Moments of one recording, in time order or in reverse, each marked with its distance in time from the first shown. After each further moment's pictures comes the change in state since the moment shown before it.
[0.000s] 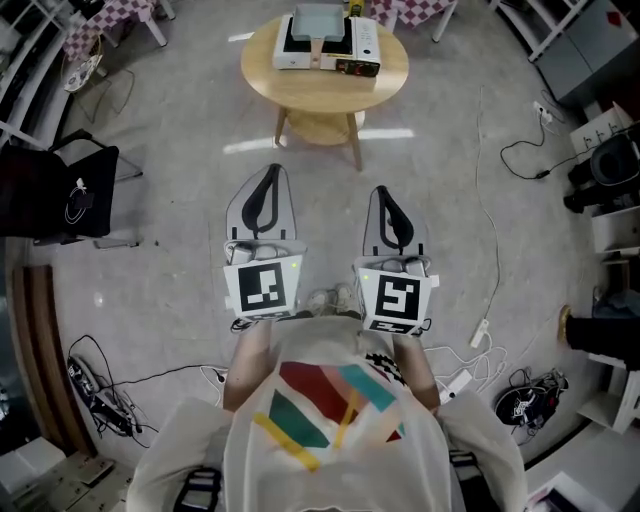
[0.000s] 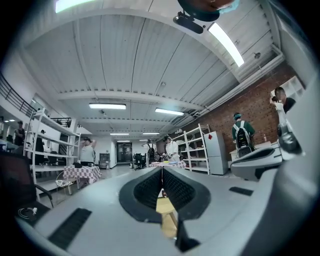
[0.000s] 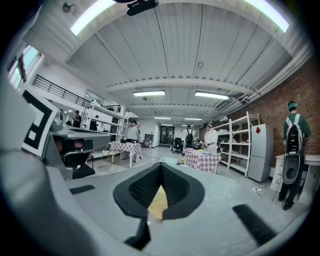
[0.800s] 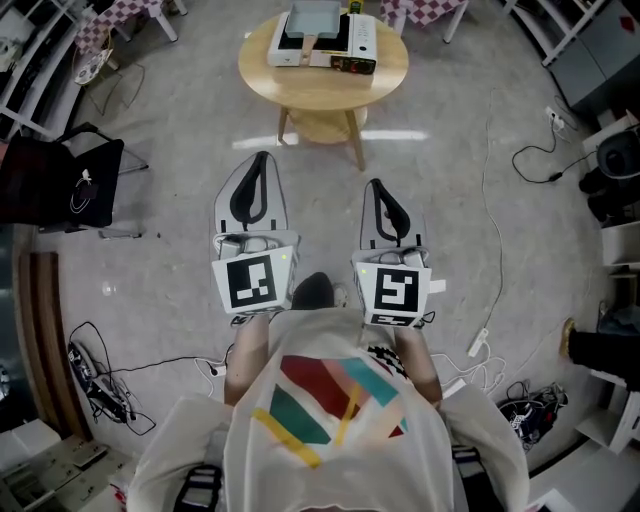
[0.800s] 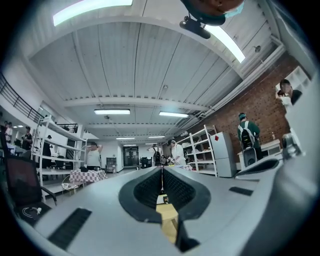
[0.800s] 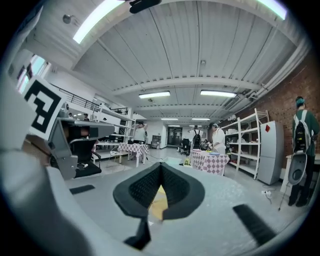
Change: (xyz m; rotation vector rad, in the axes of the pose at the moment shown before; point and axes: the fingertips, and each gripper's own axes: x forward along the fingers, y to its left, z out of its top) left arm 0.021 -0.032 0.020 0.008 -0.082 0.109; right arm 0.007 -0.044 -0.020 -0.014 -0.018 0.102
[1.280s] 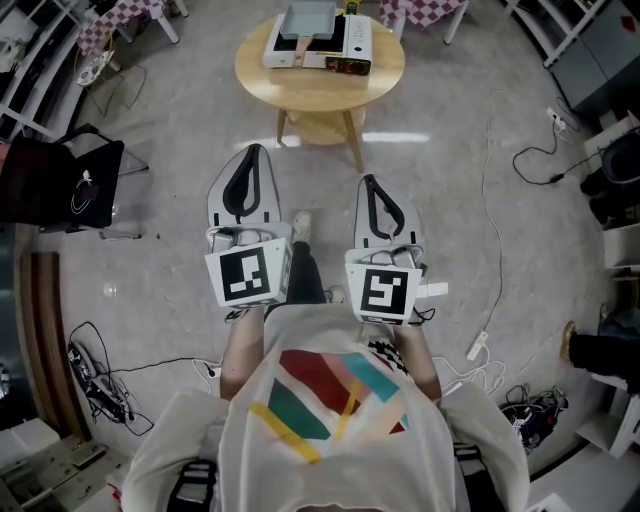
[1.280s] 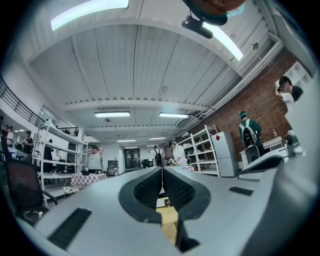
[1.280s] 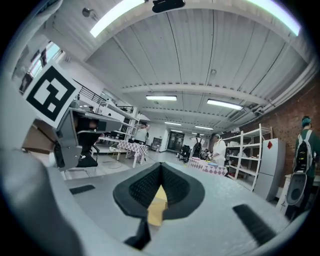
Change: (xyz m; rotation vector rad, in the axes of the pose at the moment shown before) left arm 0.011 -0.013 0.002 0.038 0.002 0.006; right arm -0.001 -0.010 0.001 -0.115 -0.010 0.018
